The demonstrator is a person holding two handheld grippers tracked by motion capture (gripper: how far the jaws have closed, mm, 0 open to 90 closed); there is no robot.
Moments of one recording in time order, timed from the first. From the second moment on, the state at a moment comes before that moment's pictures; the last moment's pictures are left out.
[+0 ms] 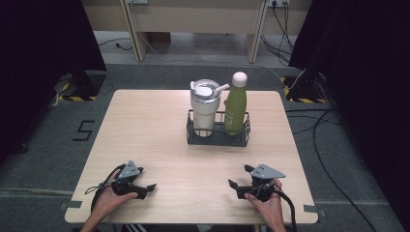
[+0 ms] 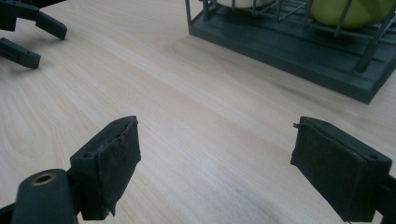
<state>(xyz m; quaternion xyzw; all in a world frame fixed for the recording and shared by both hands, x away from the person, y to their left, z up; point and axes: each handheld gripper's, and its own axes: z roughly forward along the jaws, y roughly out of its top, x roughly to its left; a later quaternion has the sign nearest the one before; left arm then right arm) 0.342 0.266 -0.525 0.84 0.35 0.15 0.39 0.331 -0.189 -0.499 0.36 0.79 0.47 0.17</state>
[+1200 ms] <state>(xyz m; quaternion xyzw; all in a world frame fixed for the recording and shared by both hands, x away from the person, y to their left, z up) 0.342 0.266 -0.525 0.84 0.35 0.15 0.39 0.321 -0.198 -0.516 0.39 0.83 0.38 0.14</state>
